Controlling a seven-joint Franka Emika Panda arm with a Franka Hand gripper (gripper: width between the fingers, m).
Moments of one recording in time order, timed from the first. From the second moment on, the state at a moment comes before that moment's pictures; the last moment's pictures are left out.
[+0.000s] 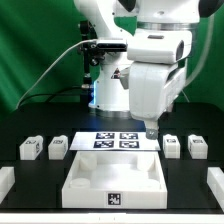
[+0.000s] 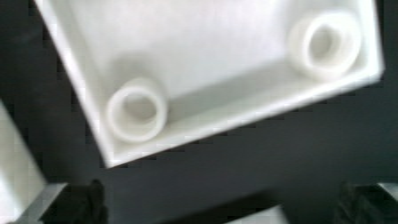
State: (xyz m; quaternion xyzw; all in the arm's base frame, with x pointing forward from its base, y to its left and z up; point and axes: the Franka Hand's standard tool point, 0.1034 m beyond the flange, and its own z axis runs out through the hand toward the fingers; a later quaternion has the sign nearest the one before) arm 0.524 0.044 0.106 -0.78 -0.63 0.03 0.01
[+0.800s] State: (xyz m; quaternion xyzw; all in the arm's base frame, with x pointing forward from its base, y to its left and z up) arm 0.486 0.007 0.077 -0.68 -0.74 0.02 0.00
